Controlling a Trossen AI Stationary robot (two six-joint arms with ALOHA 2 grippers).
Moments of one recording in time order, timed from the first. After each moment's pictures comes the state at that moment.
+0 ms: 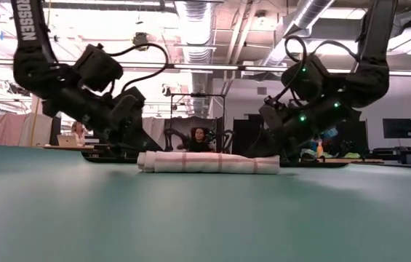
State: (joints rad) left arm 0.32 1.64 0.30 0.81 0.09 -0.27; right arm -0.27 1.85 0.47 0.75 0.05 0.37
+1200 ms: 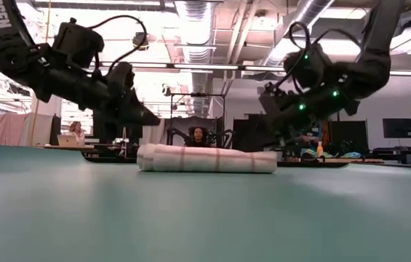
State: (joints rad) left arm 0.31 1.40 0.24 0.92 0.07 -0.44; right arm -0.27 1.67 0.48 0.79 0.08 0.30
